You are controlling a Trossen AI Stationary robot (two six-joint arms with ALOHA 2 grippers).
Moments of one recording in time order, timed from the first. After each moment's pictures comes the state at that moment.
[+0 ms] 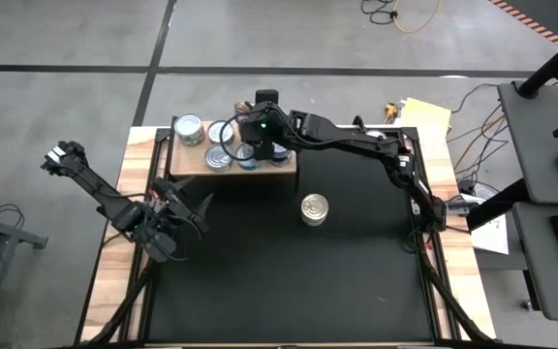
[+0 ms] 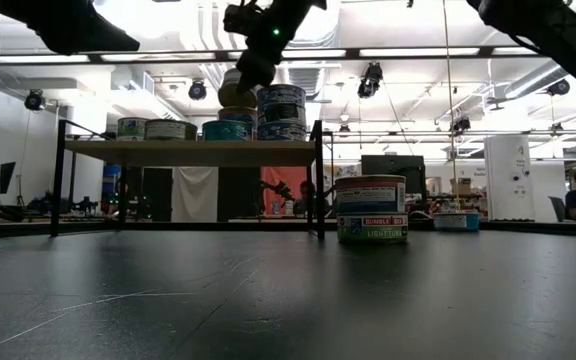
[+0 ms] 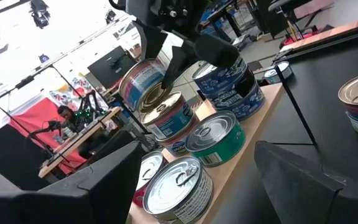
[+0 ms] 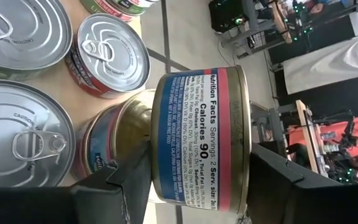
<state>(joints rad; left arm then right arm) -0.68 0.87 0.61 -0.48 -1.51 -0.18 -0.25 2.21 2.33 -0.68 0.50 -0.72</state>
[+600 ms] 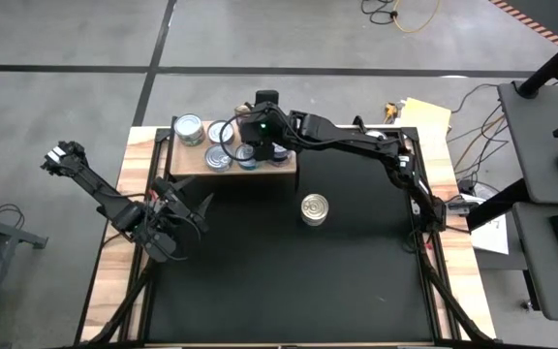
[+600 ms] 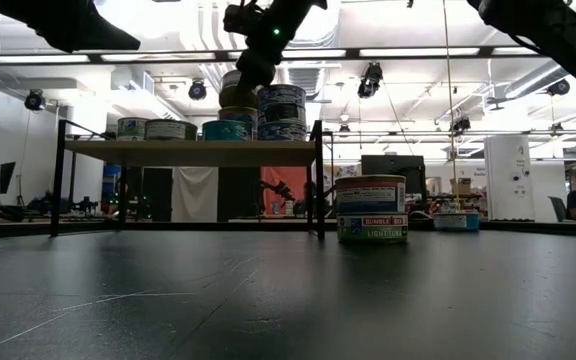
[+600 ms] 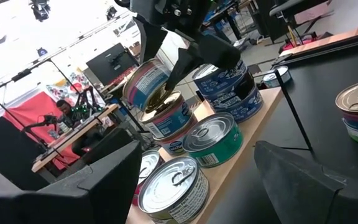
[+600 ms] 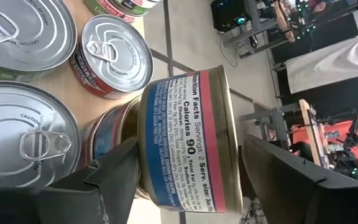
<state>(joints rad) -0.68 0.87 0.61 -0.48 -1.51 -0.22 -0.24 2.21 2.33 -0.68 0.49 -0.71</state>
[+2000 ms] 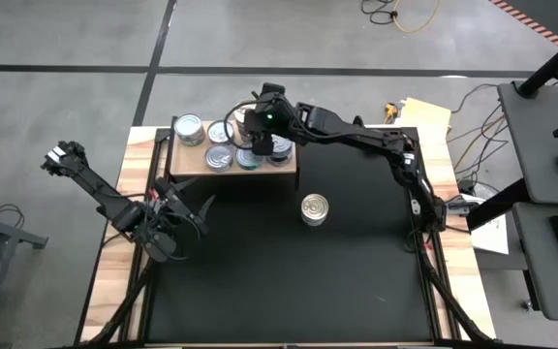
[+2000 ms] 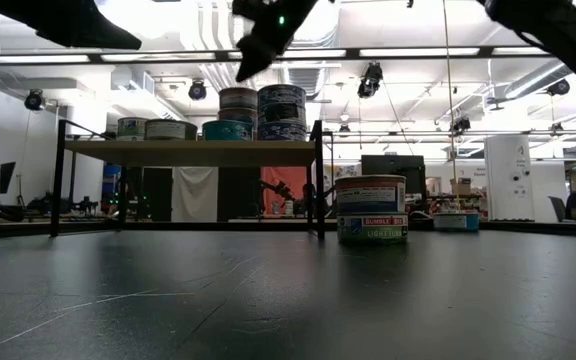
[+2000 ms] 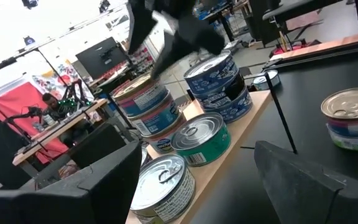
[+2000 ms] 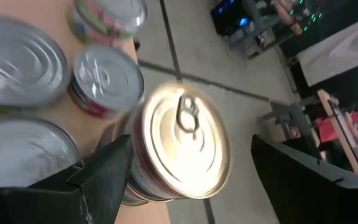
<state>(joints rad) -0.68 0.87 0.61 -0.47 -1.47 -0.28 -0.27 2.18 2.33 -0.68 0.41 -0.58</state>
